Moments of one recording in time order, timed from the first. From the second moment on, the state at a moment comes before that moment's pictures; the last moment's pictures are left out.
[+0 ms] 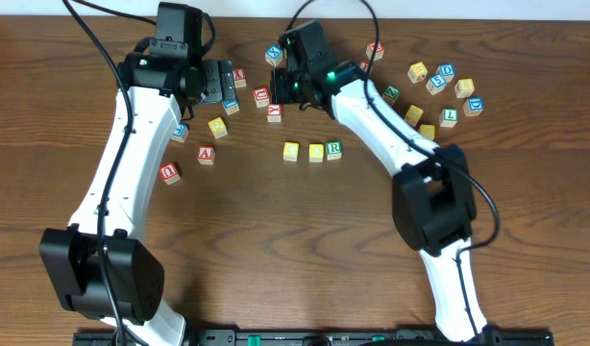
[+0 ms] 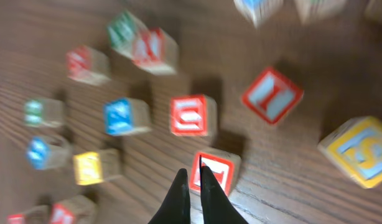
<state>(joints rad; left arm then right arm) -0.14 1.78 1.67 -0.91 -0.11 -0.22 0.52 2.34 1.99 -0.55 -0.22 0.43</state>
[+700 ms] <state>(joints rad) -0.14 1.78 1.67 -0.91 -0.11 -0.22 0.52 2.38 1.97 -0.55 -0.24 0.43</state>
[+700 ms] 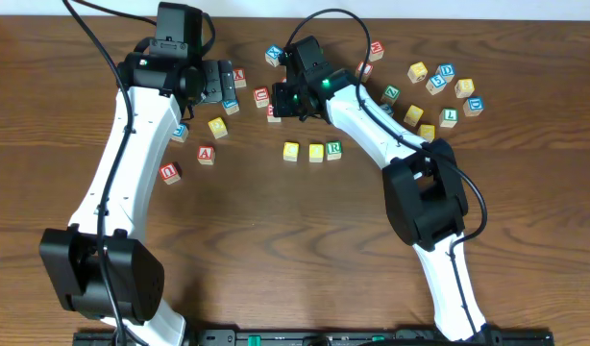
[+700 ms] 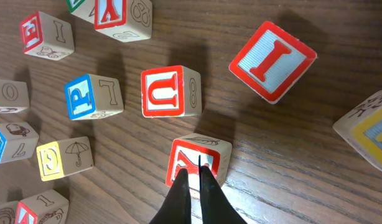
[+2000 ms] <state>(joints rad) -0.14 1.78 1.67 -0.91 -0.11 -0.22 0.48 2.43 1.99 -0.65 -0.16 0.46</state>
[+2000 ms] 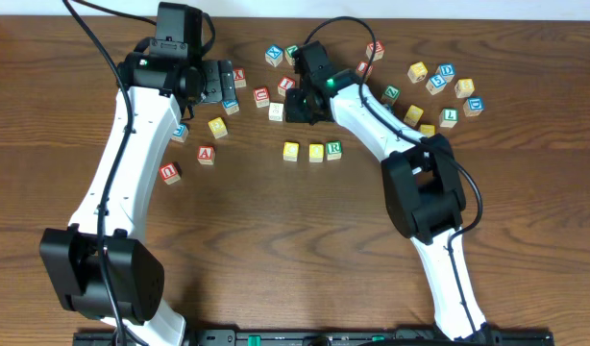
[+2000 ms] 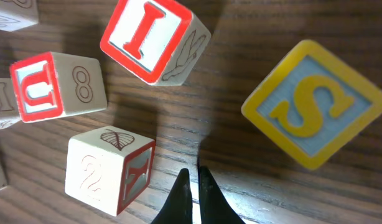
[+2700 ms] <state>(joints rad) -0.14 1.78 1.67 -0.91 -0.11 -0.22 0.50 2.43 2.05 -0.62 -0.28 0.38</state>
